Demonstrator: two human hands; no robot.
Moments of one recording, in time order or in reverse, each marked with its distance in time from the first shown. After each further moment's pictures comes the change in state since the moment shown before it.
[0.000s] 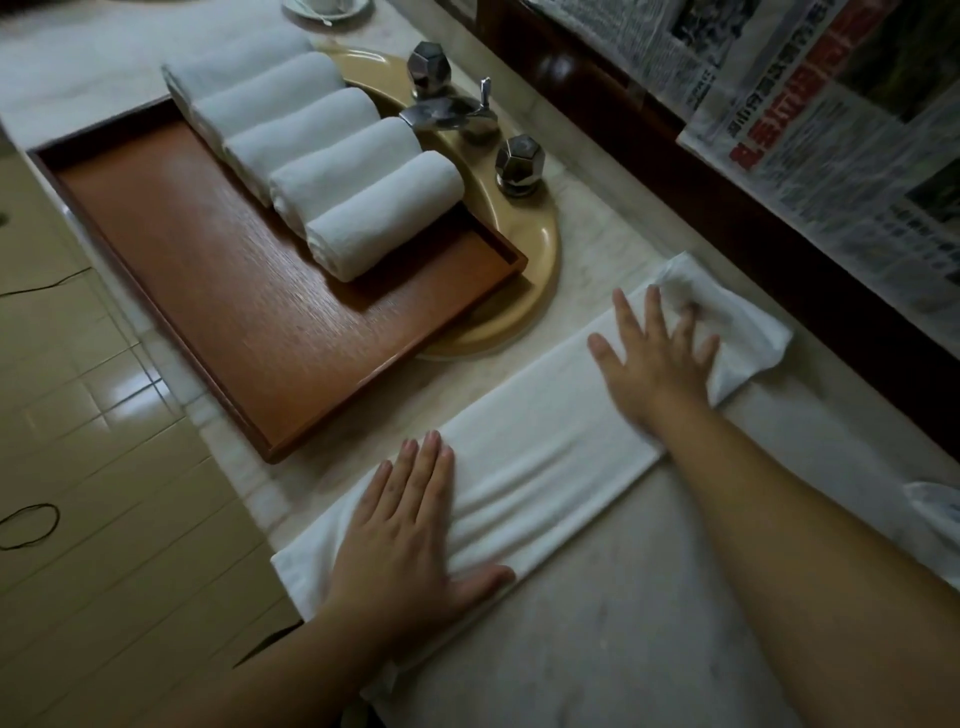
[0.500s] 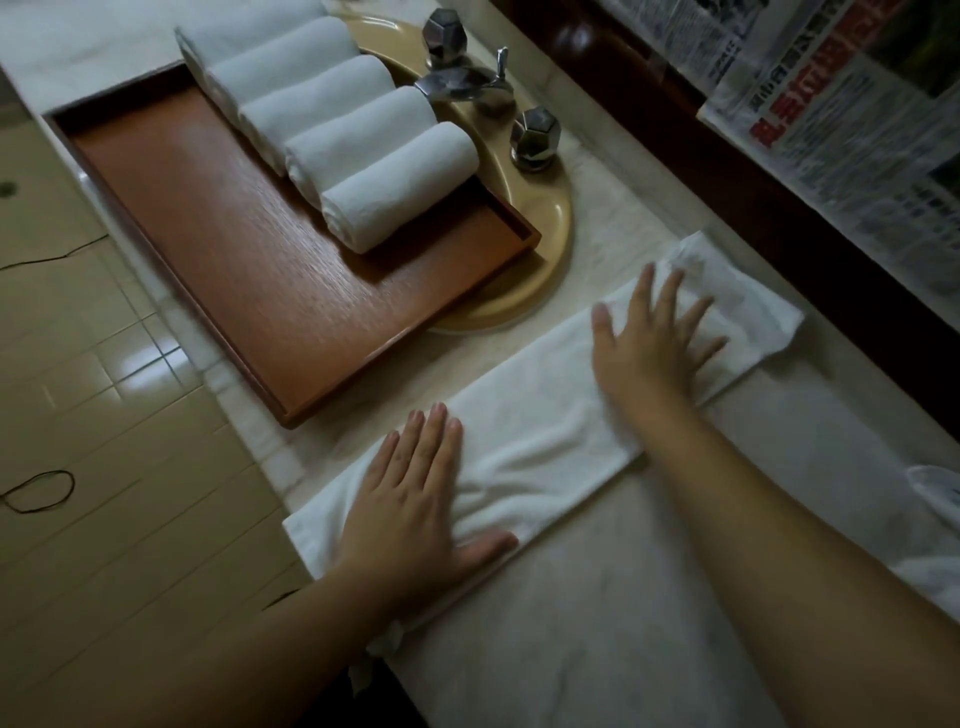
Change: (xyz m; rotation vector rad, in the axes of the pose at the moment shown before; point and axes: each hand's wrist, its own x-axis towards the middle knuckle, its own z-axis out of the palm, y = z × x) left_hand -0.003 0.001 -0.006 -0.002 -0.028 -0.009; right_hand -0.036 -0.045 -0.011 0.187 0.130 0.140
